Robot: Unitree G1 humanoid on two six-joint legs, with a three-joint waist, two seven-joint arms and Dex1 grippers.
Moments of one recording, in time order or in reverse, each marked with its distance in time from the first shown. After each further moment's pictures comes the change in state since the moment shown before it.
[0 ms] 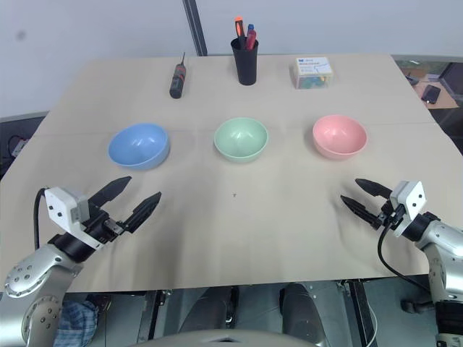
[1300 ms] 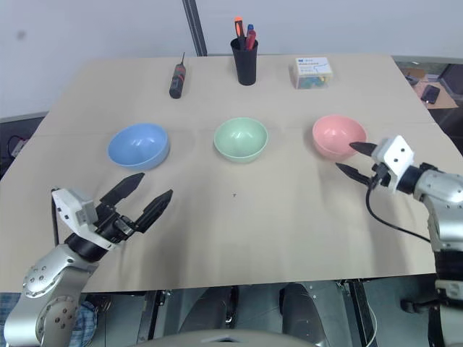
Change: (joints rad) left arm -0.019 -0.064 -0.087 -0.045 -0.049 -0.046 -0.007; right arm -0.381 -0.123 0.145 0.101 -0.228 0.048 -0.046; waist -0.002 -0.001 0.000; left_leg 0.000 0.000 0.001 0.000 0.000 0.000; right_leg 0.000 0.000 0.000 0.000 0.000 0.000
